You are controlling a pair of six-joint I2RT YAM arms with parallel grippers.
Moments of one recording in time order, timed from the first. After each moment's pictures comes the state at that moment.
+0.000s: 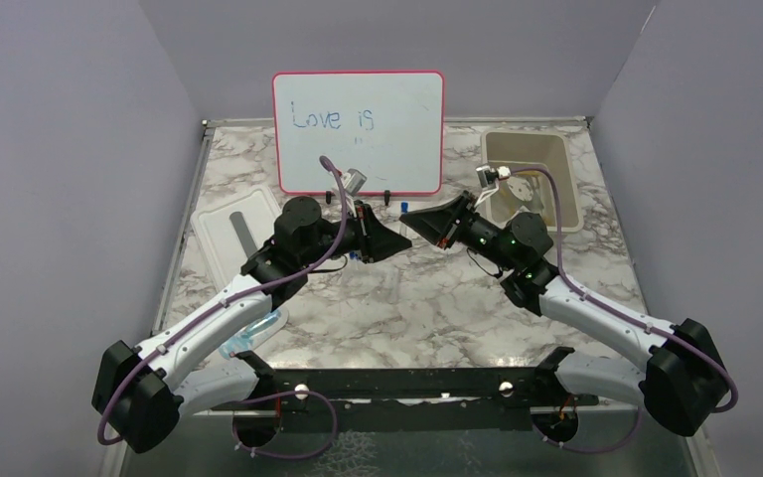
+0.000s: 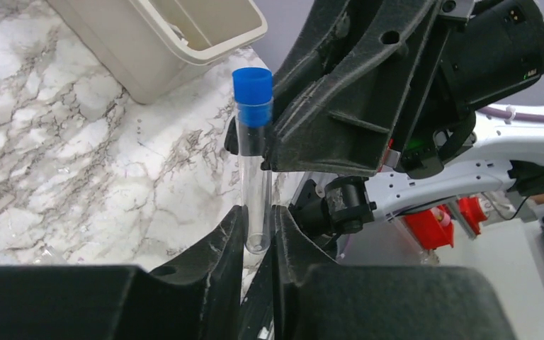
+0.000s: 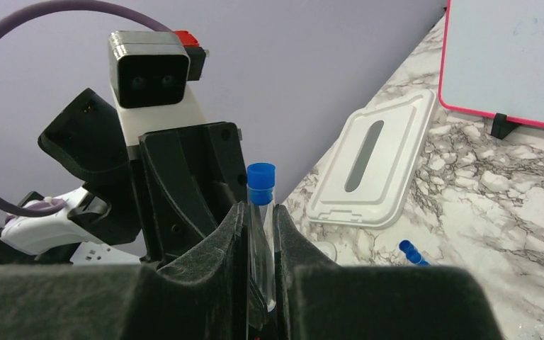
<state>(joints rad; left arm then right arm) -0.66 1.06 0.78 0.17 0.50 -0.69 0.67 1.13 0.63 0.72 -0.35 0.86</state>
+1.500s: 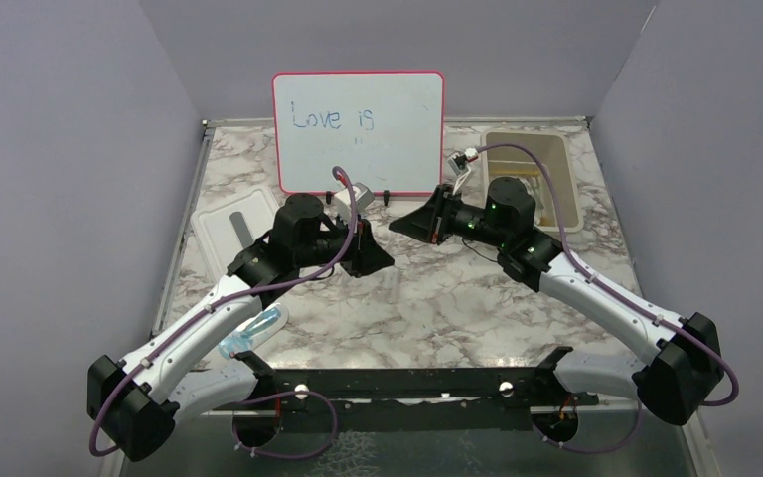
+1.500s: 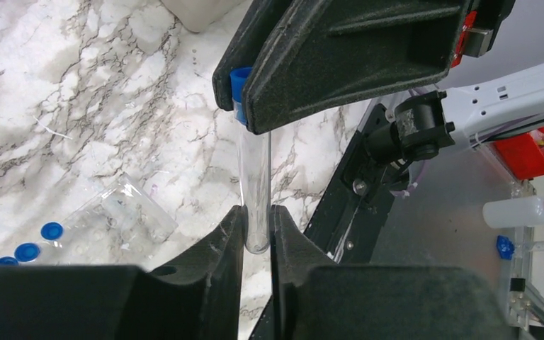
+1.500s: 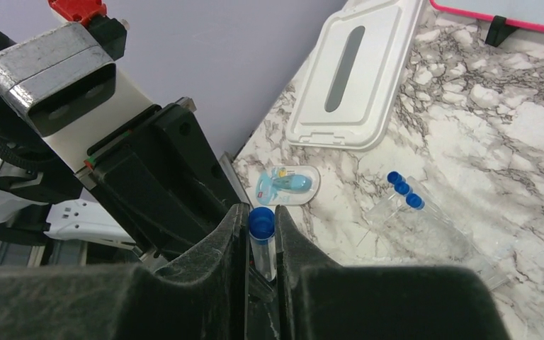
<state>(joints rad) -0.66 1.01 0.88 -0.23 0.53 -0.35 0.67 1.19 0.90 0.18 -0.48 0.73</state>
